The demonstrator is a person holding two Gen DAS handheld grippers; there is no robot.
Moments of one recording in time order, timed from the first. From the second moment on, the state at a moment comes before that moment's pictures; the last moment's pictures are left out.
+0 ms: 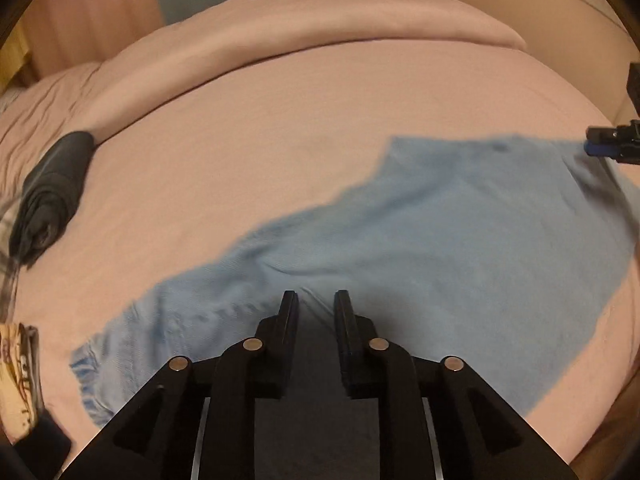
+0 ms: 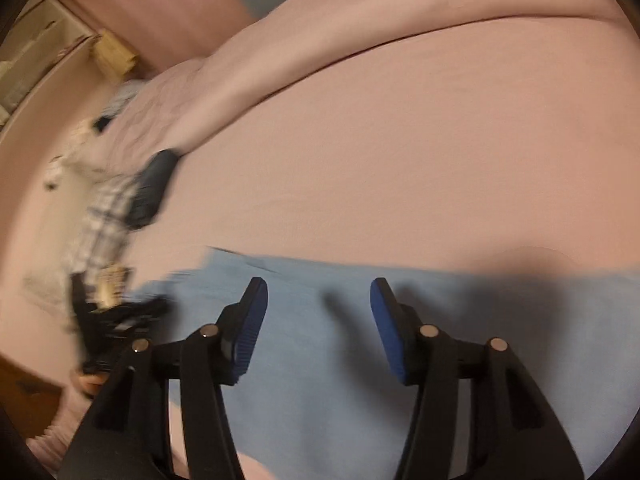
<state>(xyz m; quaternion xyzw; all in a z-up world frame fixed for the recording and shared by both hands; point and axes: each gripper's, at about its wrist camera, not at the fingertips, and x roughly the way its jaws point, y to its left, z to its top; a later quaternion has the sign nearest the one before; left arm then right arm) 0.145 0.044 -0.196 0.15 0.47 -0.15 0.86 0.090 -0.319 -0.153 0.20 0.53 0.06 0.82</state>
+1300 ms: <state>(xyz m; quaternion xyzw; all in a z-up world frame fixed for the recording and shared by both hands) 0.160 -0.123 -0.205 -0.19 0.59 -0.31 0.72 -0.084 -0.466 -0.174 0.41 0.37 -0.14 0.82</state>
